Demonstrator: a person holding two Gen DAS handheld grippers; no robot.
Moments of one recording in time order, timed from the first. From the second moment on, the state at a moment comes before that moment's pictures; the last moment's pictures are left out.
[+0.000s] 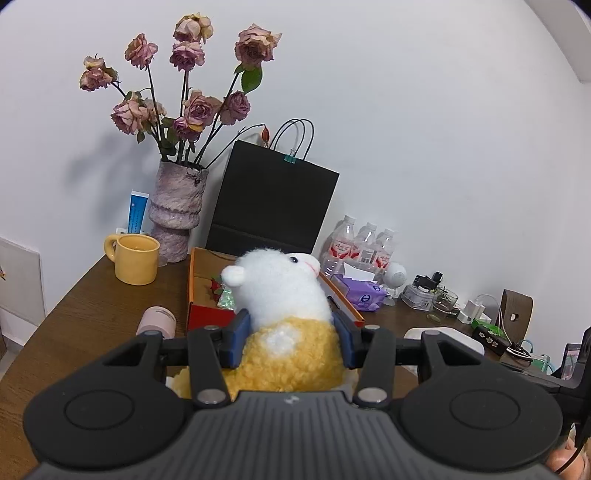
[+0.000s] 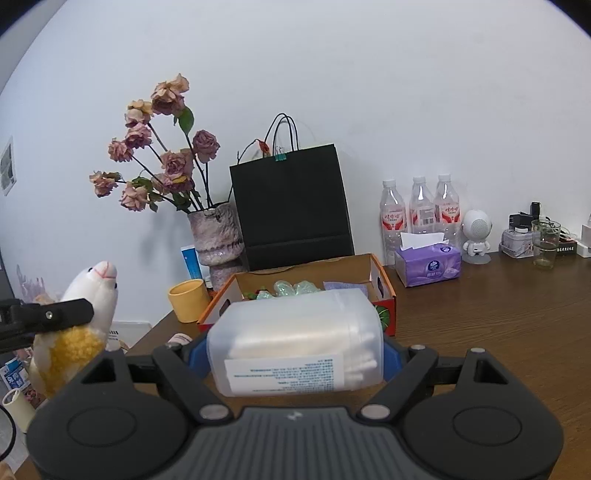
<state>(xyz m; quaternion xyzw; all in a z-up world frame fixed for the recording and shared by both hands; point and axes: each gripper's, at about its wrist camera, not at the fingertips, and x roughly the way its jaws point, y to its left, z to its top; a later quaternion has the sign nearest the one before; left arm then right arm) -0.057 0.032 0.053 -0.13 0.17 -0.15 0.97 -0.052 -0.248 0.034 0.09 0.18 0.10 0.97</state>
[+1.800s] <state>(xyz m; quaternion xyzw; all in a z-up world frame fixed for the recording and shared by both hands) -0.009 -0.001 0.110 -0.12 0.15 -0.19 0.96 0.007 -0.263 0.075 0.09 0.19 0.12 0.97</state>
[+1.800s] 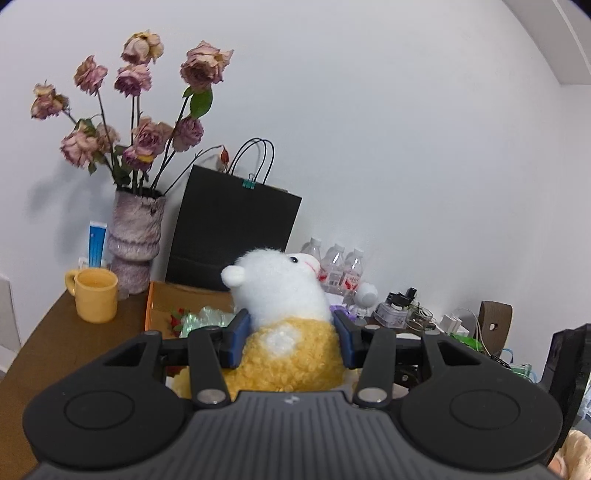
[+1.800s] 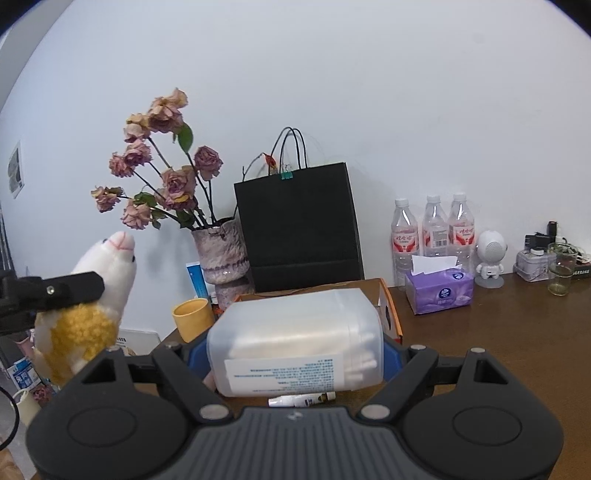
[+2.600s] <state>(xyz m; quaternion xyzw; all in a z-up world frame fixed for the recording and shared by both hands) 0.237 -0.030 0.055 -0.09 0.29 -0.08 0.95 0.243 -0.241 0.027 0.04 0.32 0.09 0.94</state>
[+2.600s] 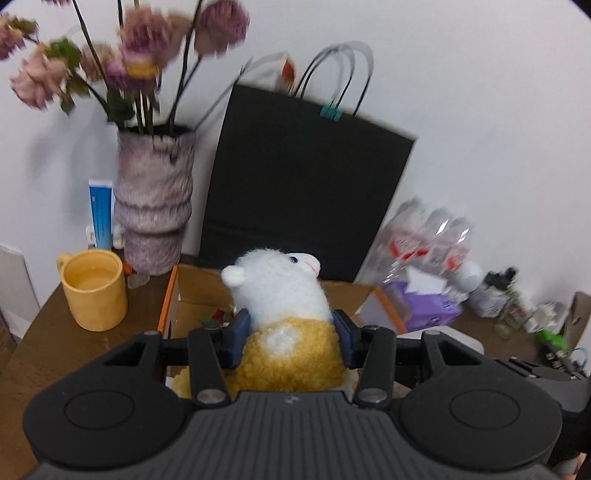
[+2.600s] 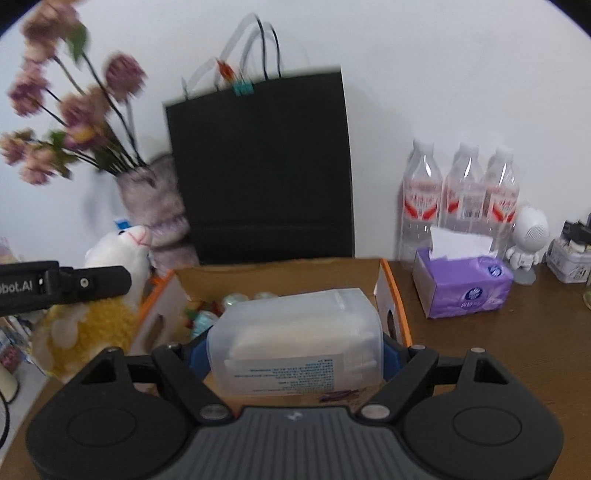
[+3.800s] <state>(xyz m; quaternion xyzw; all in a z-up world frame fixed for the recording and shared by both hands) 0.294 -0.041 -0.011 -0.03 0.38 0.01 0.93 0.285 -0.218 -0.036 0.00 0.38 0.08 0.92</state>
